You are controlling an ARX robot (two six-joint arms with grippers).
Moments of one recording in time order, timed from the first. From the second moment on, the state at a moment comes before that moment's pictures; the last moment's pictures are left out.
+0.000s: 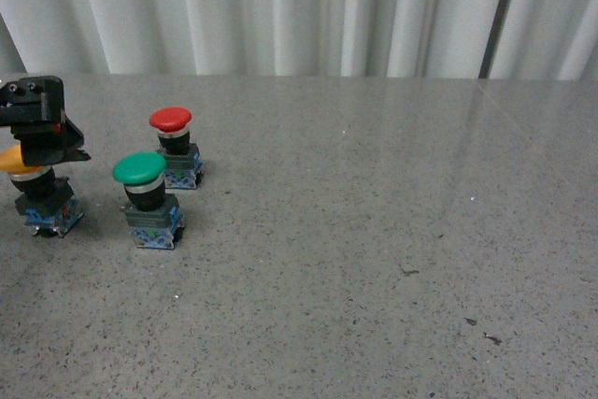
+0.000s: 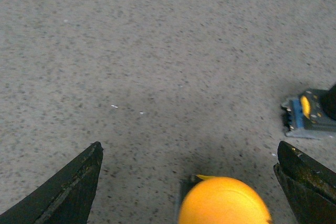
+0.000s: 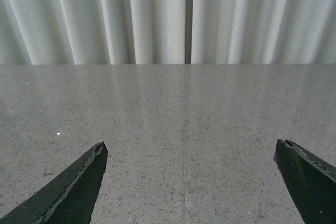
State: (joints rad) left arm 0.01 1.60 0.84 0.14 0.04 -0.04; right arm 0.00 0.00 0.01 0.00 0.00 0.01
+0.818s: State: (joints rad) left arm -0.03 1.48 0.83 0.06 0.07 0.03; right arm 0.00 0.00 0.01 0.00 0.00 0.01
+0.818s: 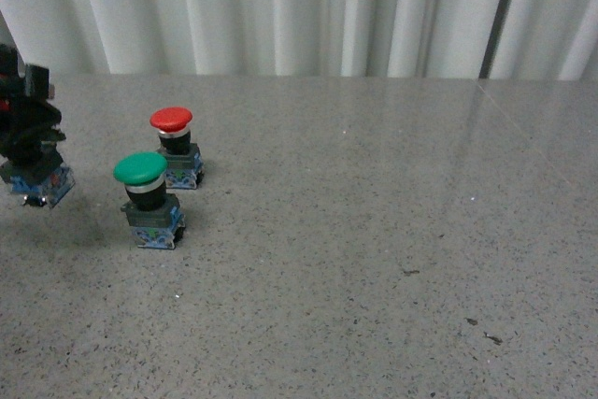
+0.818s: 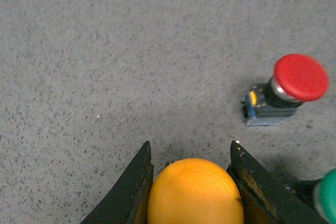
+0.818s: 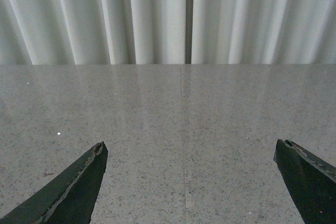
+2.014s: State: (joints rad) left arm -0.61 1.86 1.23 0.06 -0.24 -0.39; right arm 0.00 0.00 0.01 0.00 0.00 0.01
